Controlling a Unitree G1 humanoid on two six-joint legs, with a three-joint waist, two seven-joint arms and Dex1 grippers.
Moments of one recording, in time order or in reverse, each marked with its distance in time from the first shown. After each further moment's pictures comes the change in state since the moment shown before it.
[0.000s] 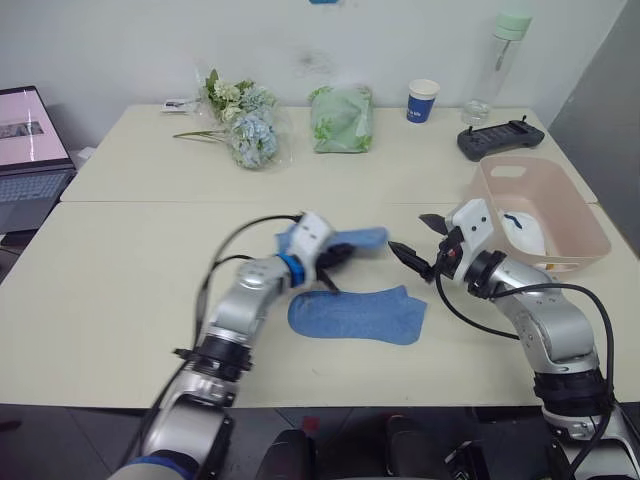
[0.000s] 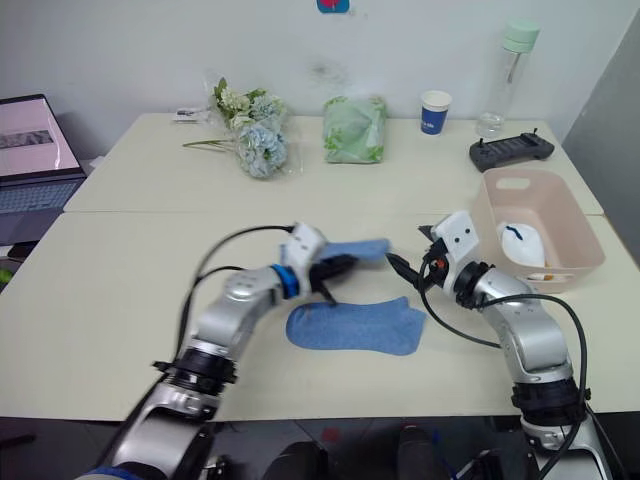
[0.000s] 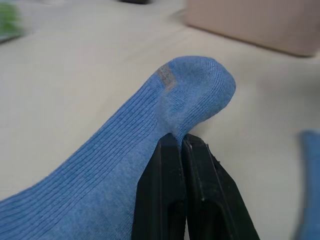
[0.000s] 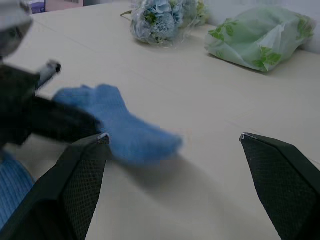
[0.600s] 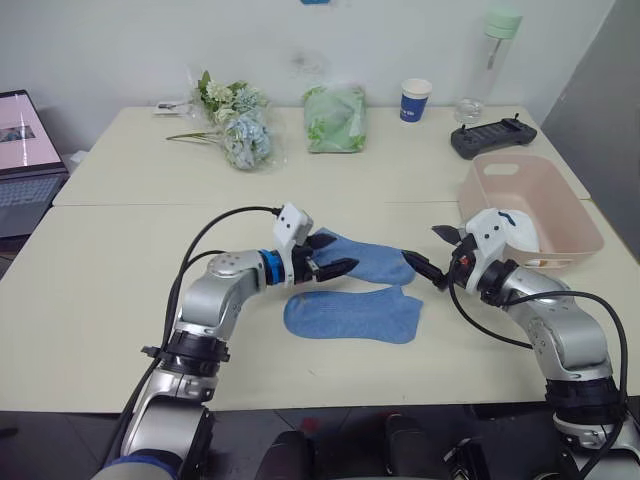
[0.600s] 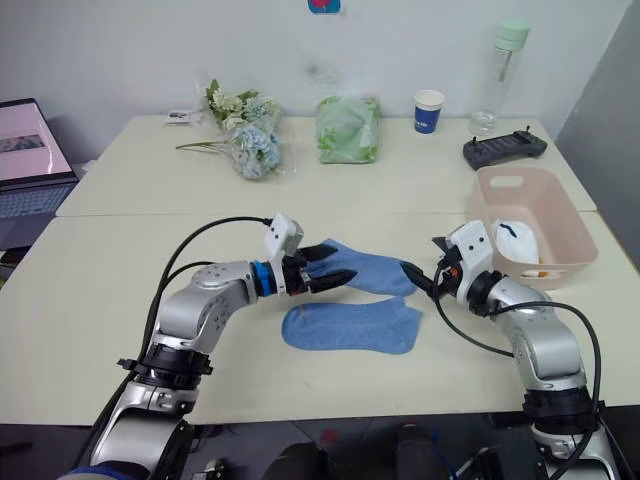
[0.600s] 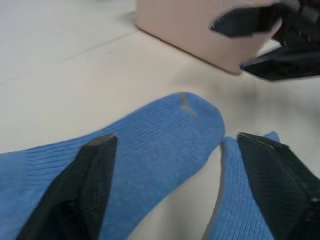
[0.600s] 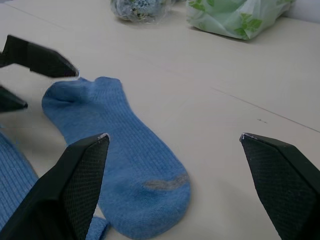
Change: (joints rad) left arm -0.068 0.161 0.167 0.000 -0.166 0.175 -0.109; right arm 0.067 -0.025 -0.030 -0.008 0.009 0.067 0.000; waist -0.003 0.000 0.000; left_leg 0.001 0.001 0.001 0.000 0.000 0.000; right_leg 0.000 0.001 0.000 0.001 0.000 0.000
